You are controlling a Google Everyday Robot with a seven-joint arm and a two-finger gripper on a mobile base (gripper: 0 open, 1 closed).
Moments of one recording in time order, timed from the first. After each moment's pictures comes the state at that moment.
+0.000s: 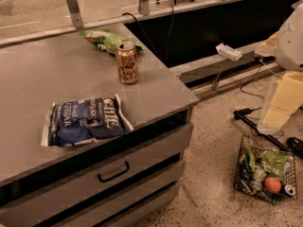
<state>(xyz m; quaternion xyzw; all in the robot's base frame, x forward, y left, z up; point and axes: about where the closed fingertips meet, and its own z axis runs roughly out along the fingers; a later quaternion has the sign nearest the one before) 0.438 -0.217 0.976 -0.60 0.78 -0.03 0.16</state>
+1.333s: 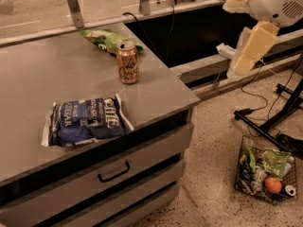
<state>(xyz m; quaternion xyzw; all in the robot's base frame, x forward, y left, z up) 0.529 -0.170 1.023 -0.65 0.70 0.02 0.29</state>
